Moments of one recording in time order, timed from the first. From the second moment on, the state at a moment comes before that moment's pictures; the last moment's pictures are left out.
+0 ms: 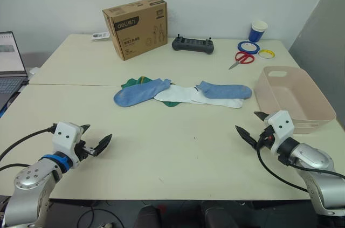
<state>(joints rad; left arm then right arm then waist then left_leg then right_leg) 0.14 0.64 0.38 -0.12 -0.33 0.25 -0.64 0.01 -0.55 -0.14 -0.38 0.23 0.38 0.57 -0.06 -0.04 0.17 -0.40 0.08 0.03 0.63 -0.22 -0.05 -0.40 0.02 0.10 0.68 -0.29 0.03</state>
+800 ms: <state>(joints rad) 0.18 0.61 0.39 -0.12 -0.31 0.24 -0.58 0.02 -0.55 -0.13 -0.24 0.22 0.20 0.64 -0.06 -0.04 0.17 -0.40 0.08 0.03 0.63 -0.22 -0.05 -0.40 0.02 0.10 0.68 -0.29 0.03</state>
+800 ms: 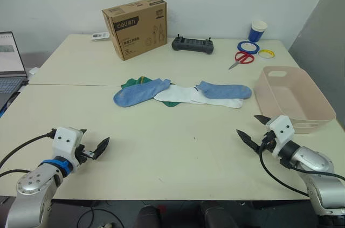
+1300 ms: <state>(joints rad) 0.17 0.61 0.40 -0.15 -0.41 0.28 -0.62 -0.02 -0.55 -0.11 -0.23 0.22 0.22 0.66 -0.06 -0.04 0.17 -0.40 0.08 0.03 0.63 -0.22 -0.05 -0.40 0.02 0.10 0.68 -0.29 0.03</state>
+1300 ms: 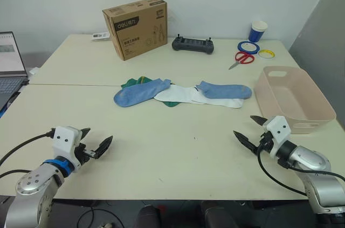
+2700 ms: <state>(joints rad) -0.14 0.50 0.24 -0.16 -0.33 0.33 -0.46 -0.36 -0.46 0.05 -0.32 0.32 0.45 0.65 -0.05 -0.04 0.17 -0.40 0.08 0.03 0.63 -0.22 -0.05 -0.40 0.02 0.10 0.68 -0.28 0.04</state>
